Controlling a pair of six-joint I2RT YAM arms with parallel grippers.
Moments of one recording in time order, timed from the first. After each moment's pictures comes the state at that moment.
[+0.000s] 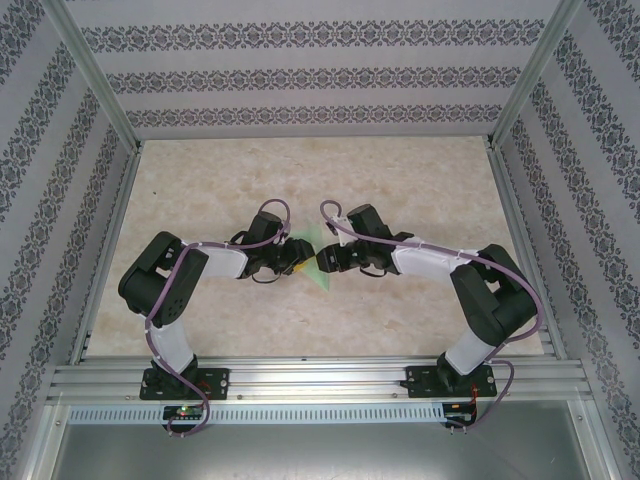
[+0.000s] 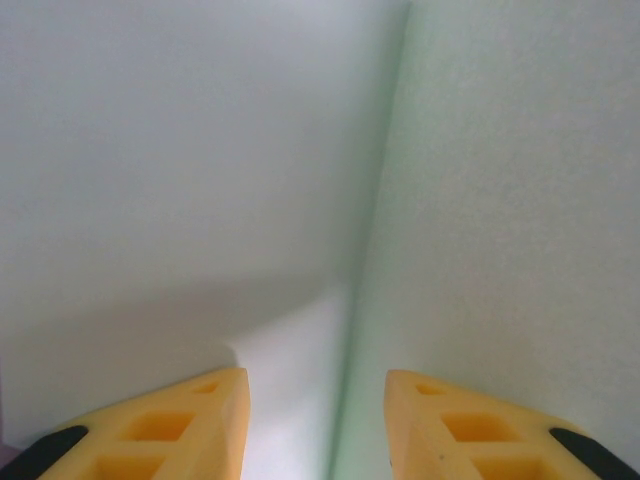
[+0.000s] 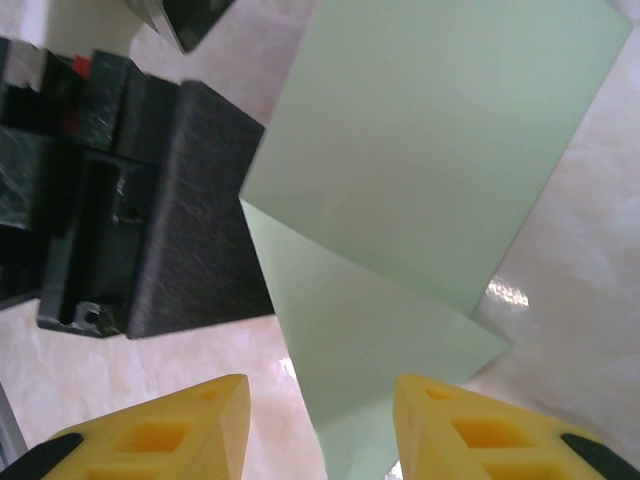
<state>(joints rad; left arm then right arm) -0.52 1.81 0.80 0.22 0.50 -1.08 0.60 1.64 0.87 -0.11 -0.46 0.28</state>
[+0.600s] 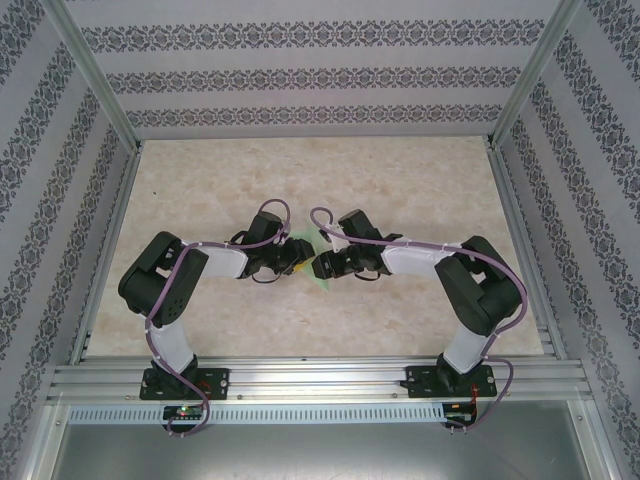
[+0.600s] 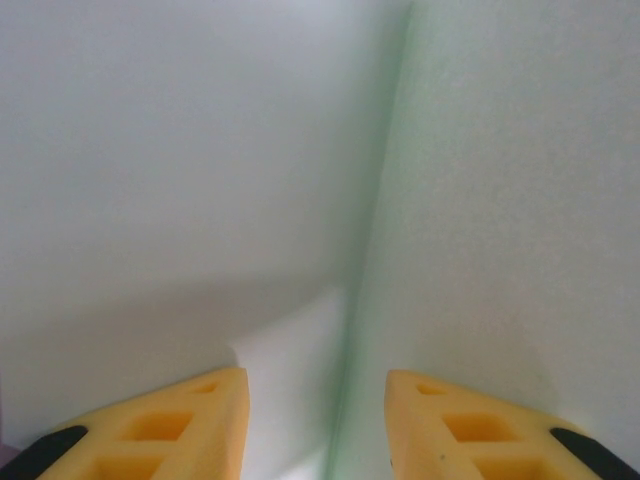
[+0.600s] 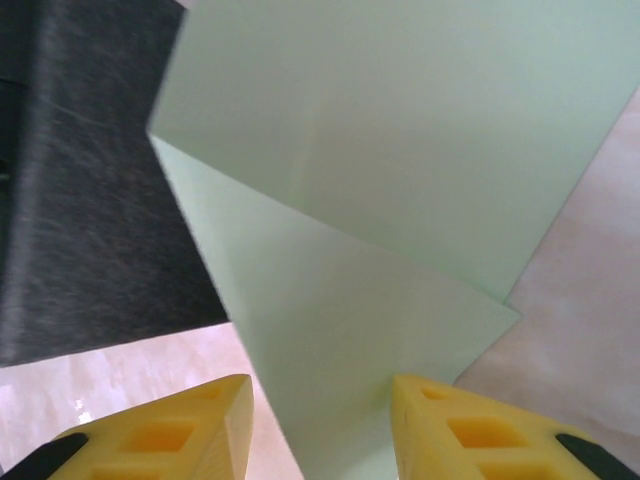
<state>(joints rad) -0.52 1.81 0.80 0.21 0.50 -1.08 0.63 1.73 0.88 -0.11 -0.45 0.28</state>
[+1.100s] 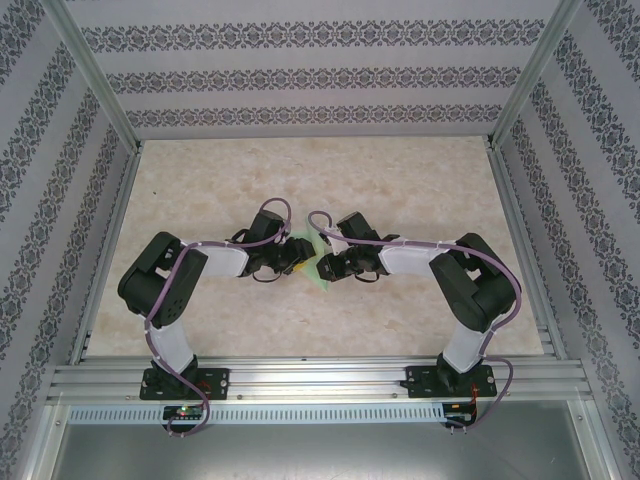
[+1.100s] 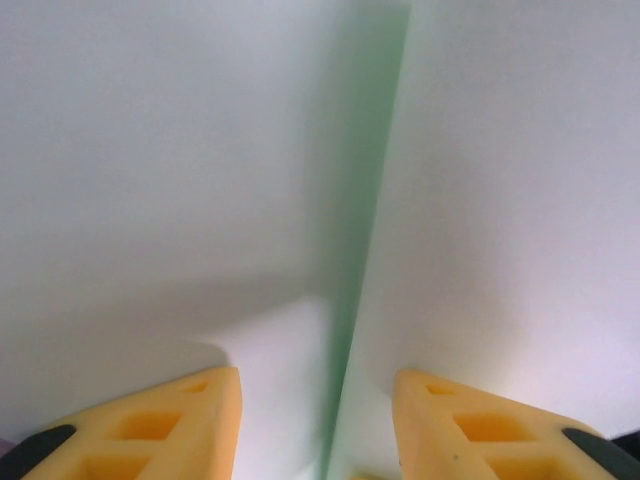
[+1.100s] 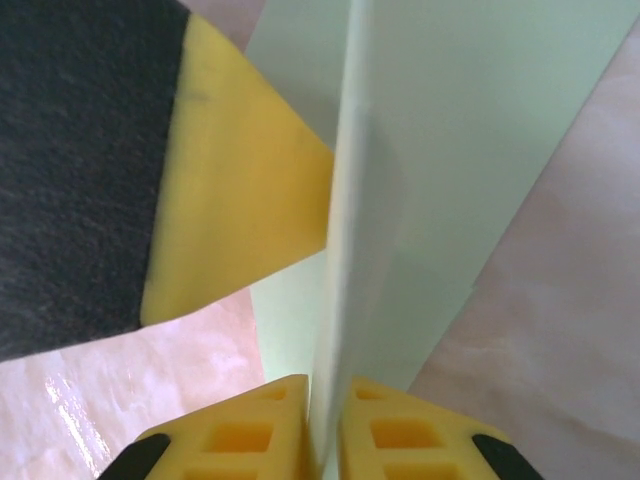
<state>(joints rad) -0.52 1.80 0.82 0.15 0.48 -1.05 0.63 1.76 0.88 -0.11 -0.43 0.26</state>
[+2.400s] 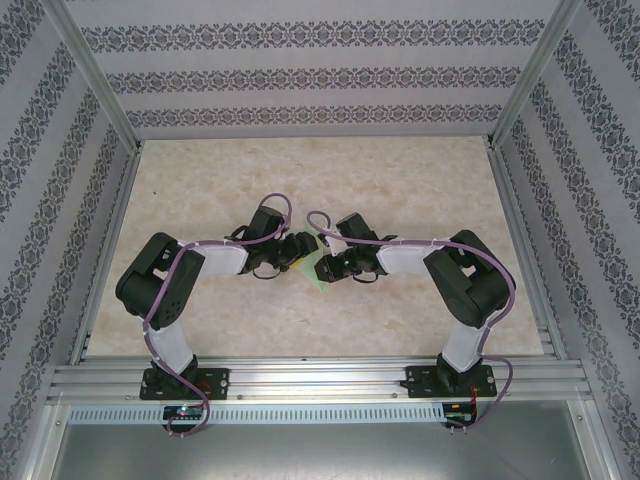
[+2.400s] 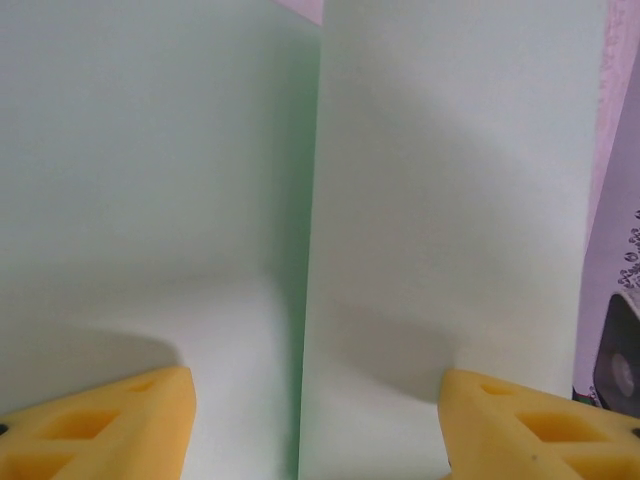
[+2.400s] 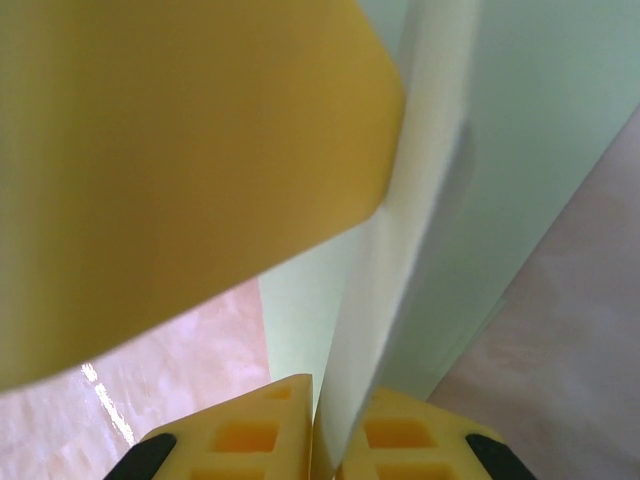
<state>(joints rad) -0.52 1.79 0.85 0.13 0.45 -1.01 0.63 1.80 0.88 -0.07 -0.49 0.27</state>
